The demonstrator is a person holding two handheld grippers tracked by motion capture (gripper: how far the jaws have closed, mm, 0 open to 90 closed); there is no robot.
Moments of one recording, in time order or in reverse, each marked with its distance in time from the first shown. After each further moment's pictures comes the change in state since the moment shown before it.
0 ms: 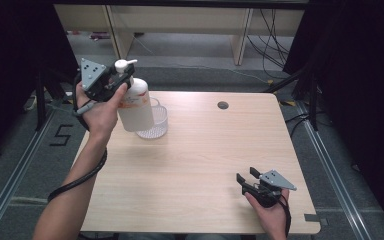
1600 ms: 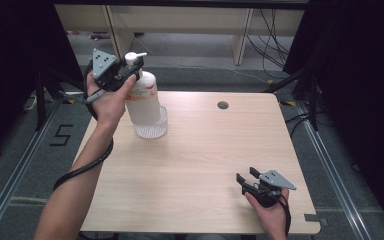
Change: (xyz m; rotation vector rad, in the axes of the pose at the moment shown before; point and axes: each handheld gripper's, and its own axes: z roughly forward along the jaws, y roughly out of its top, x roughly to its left) left arm -0.003 0.003 0.034 0.001 -0.055 0.017; right arm 0.000 0.000 0.000 0.012 0.003 0.001
